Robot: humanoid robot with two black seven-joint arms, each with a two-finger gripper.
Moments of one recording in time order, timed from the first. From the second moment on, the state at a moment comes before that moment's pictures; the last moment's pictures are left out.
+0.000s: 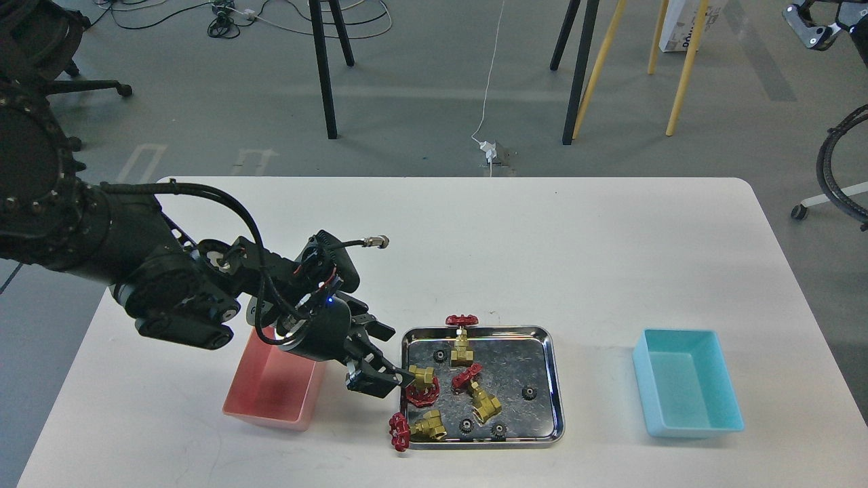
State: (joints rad) left arm -1.63 0.12 1.19 -1.41 0.94 0.33 -0.49; right arm 1.00 -0.70 0.63 0.71 0.11 0.49 0.32
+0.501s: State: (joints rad) left arm -1.57 0.06 1.18 -1.35 0.93 0.35 -0.49; right arm 1.00 -0.71 0.64 0.72 0.11 0.49 0.32
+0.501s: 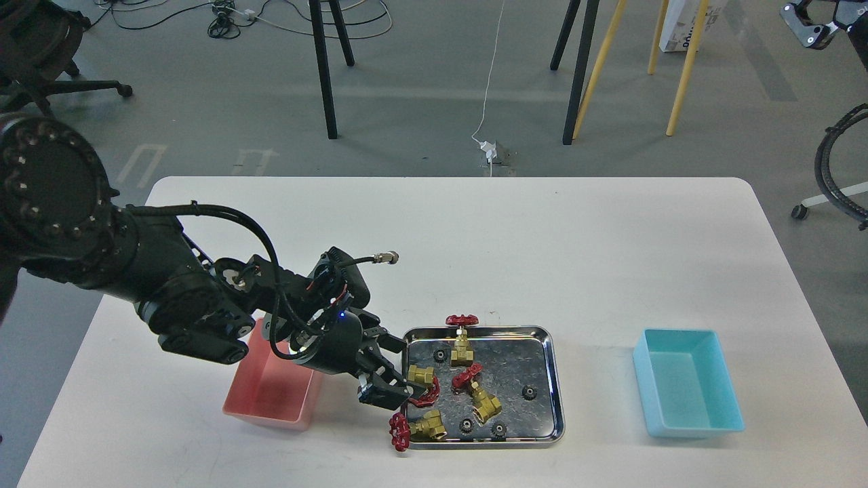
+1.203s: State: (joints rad) left arm -1.43 0.04 1.18 -1.22 0.91 0.39 -0.49; right arm 0.99 -0.71 0.64 0.72 0.11 0.49 0.32
